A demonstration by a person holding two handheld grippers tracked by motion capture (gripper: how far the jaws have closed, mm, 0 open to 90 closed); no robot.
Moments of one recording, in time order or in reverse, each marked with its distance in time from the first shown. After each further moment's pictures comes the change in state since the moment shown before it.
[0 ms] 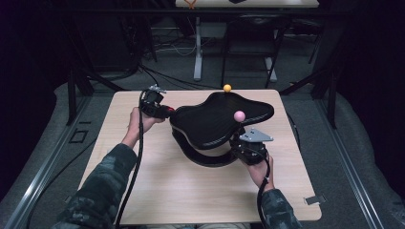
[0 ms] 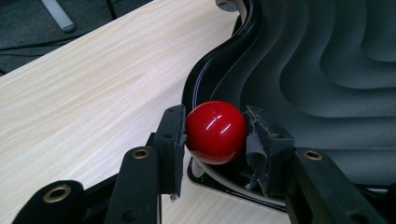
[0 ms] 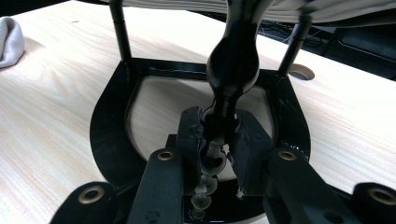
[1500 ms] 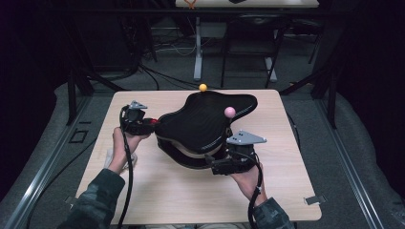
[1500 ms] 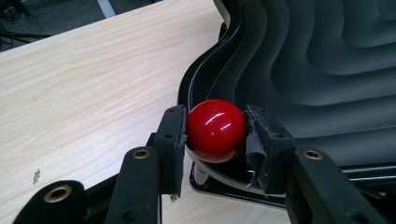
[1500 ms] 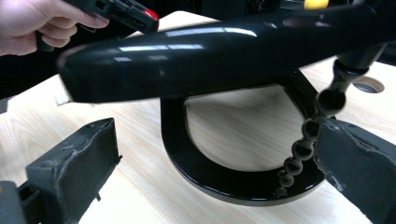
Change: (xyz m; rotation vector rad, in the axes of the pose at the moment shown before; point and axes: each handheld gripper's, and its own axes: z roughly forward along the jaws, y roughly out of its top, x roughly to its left) left arm -0.018 -0.062 -0.049 -0.077 0.145 -0.107; right arm 0.060 0.045 -0.044 0.013 0.147 0.078
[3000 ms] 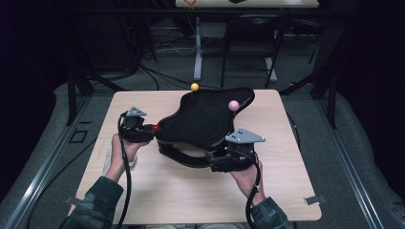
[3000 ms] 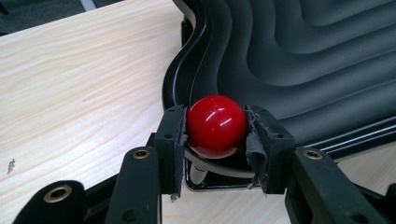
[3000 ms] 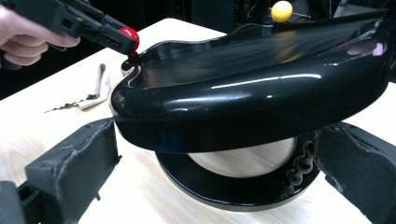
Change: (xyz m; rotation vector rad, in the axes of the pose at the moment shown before) left arm -0.012 -0.014 -0.013 -0.006 -0.060 0.005; right arm 0.001 0.006 0.001 -0.030 -0.034 -0.015
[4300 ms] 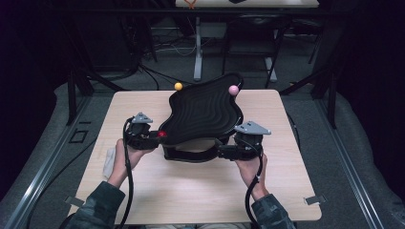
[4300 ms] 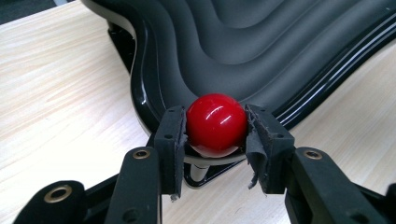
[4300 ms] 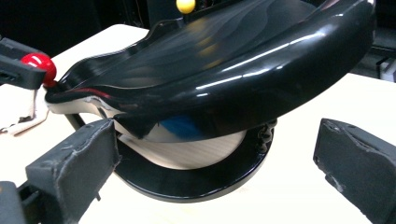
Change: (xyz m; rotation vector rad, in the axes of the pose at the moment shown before) left arm -0.027 -0.005 -0.005 0.023 -0.064 0.058; right arm -0.032 -0.002 0.015 -0.015 -0.157 0.077
